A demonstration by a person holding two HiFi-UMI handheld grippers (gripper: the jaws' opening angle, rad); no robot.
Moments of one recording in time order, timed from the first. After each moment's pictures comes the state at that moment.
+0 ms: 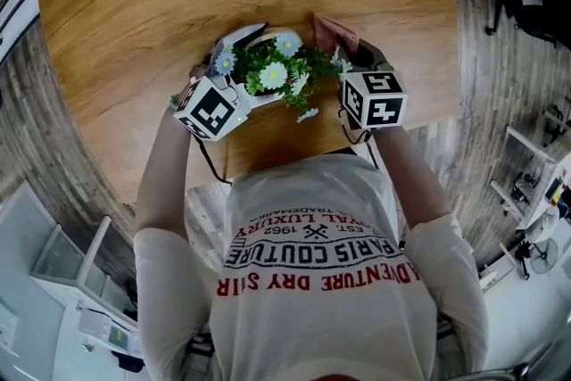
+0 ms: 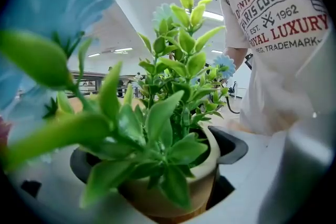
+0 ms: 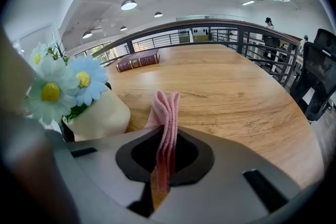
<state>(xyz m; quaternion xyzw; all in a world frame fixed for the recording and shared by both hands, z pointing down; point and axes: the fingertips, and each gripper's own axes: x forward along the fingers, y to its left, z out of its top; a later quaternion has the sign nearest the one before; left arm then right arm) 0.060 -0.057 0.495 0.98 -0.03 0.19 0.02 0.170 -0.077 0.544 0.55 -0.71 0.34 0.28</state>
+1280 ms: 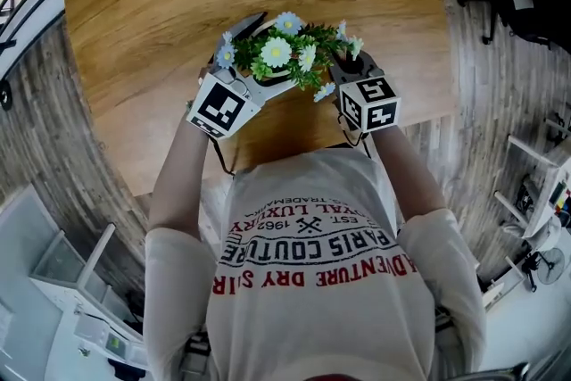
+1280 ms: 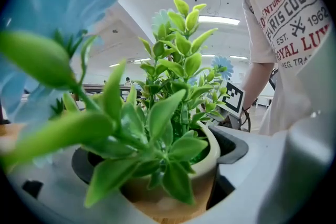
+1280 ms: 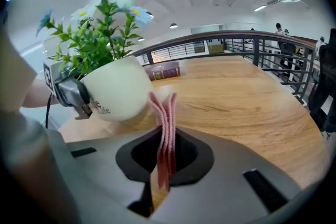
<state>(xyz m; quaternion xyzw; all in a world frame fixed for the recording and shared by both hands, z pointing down) 0.058 -0.084 0.424 0.98 -0.13 0.14 0.03 0.131 -0.065 0.515 0.50 -0.78 0.30 0.24</state>
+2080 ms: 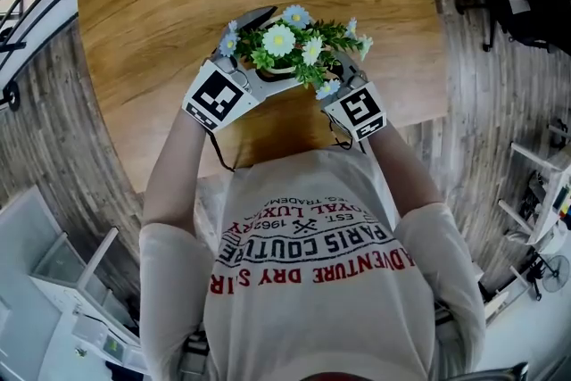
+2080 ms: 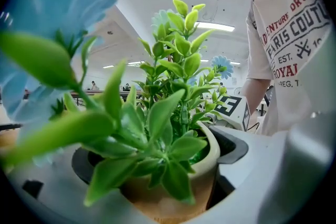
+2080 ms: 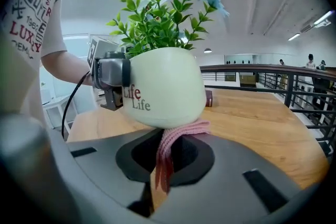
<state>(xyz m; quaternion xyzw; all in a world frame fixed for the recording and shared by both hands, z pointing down) 0.076 -0.084 0.375 0.99 -0.09 0.12 0.03 0.073 -0.061 0.458 0.39 -0.89 0.13 0.18</state>
